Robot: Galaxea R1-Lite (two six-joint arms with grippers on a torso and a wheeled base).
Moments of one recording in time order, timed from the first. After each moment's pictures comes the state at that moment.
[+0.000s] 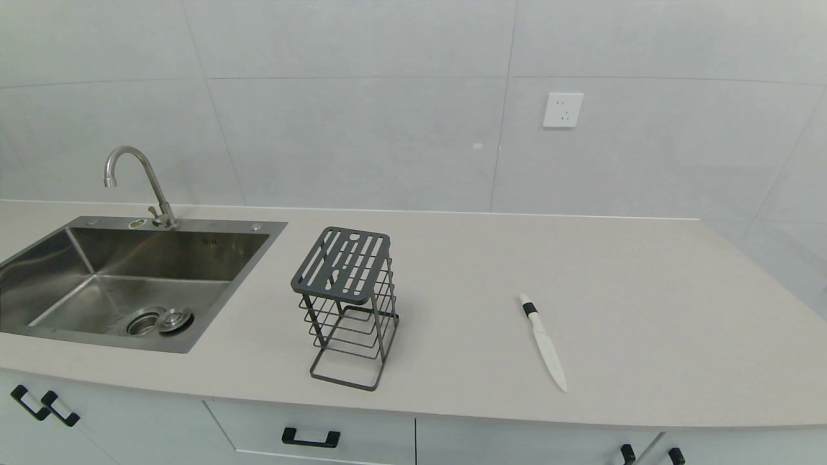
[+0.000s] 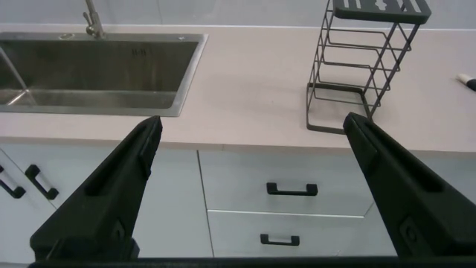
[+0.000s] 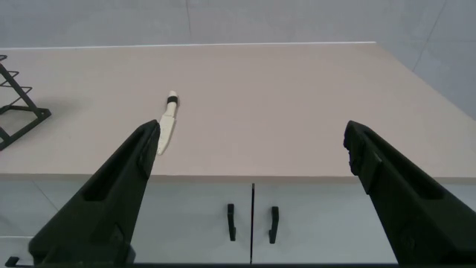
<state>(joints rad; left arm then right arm) 0.00 0.00 0.00 0.00 -0.04 0.00 0.00 0.00 0.00 0.01 -0.02 0.01</state>
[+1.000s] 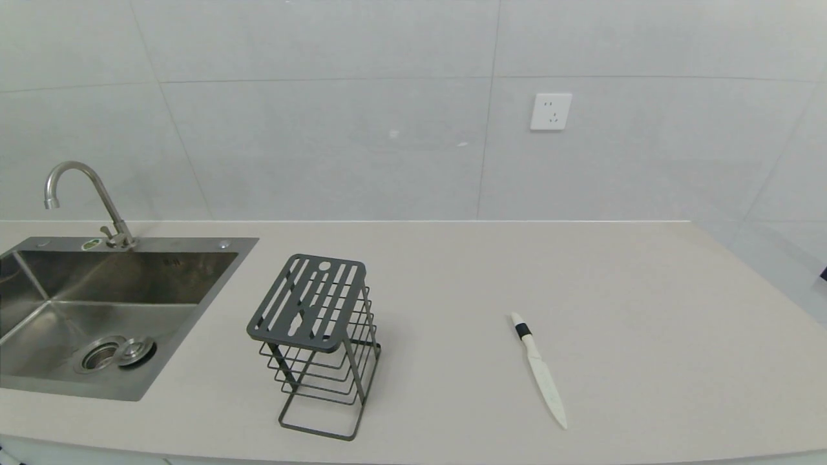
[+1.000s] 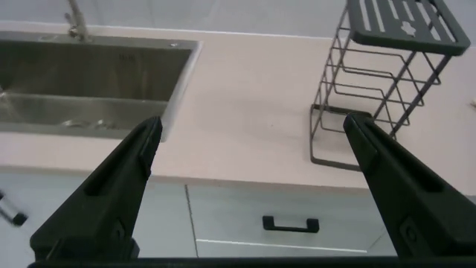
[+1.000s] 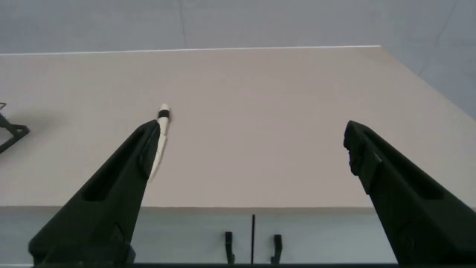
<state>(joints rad) 0.00 0.00 0.00 0.00 -0.02 -0.01 0.00 0.00 0.00 0.01 -0.02 0.02</state>
